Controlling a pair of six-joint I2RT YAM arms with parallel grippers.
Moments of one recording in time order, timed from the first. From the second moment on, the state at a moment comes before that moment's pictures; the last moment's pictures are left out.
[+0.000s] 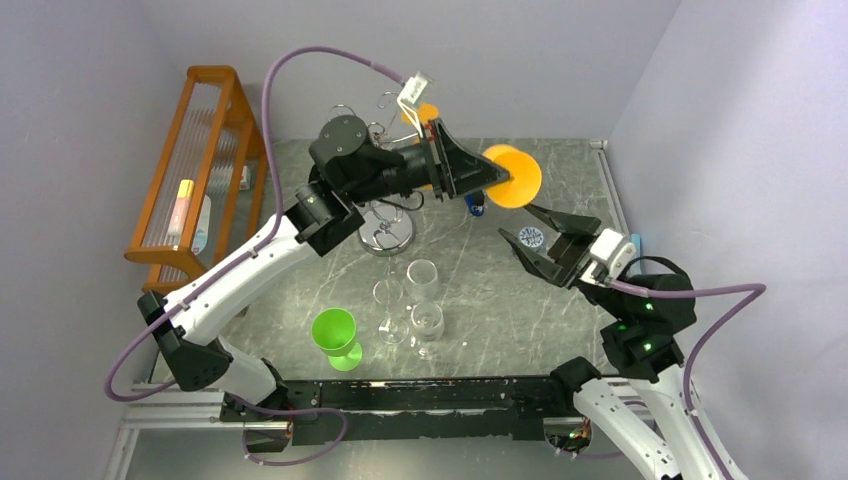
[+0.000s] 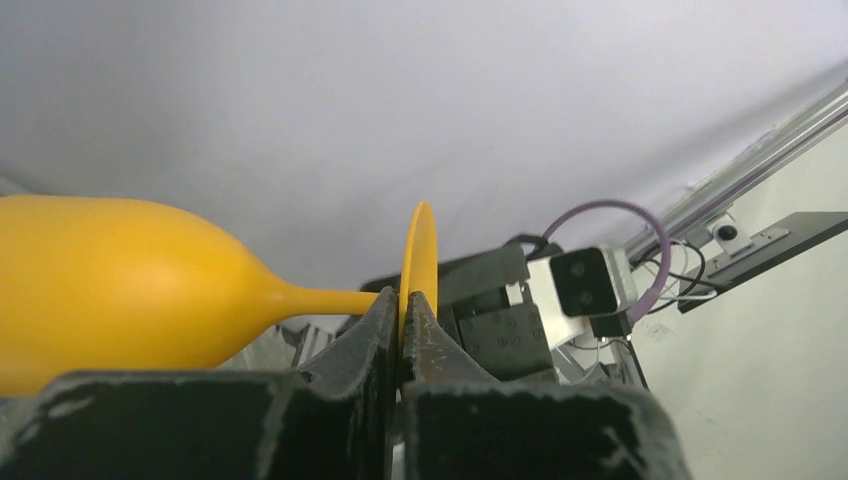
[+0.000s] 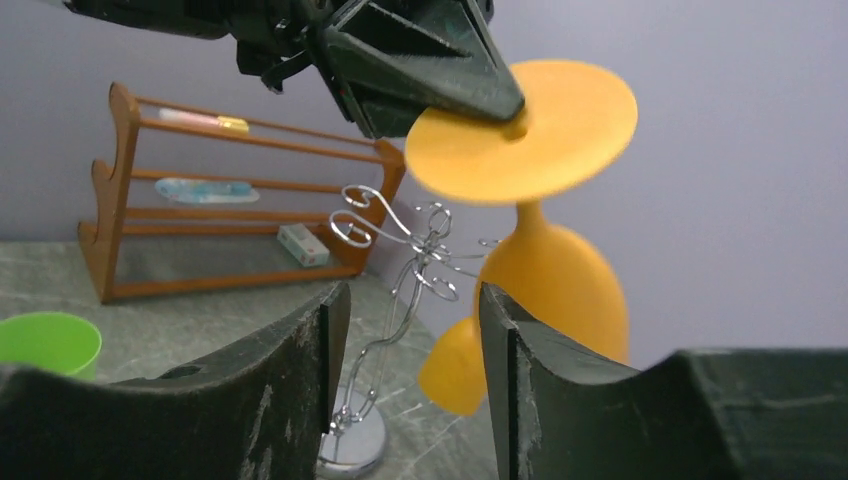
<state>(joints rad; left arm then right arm) -0.93 1.47 1.66 0.05 0.46 -0.84 0.45 0.52 0.81 0.19 -0.55 -0.21</state>
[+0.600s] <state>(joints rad) -0.52 1.77 2.06 0.24 0.71 -0.88 0.45 0.39 0.74 0.37 -0.36 -0.04</state>
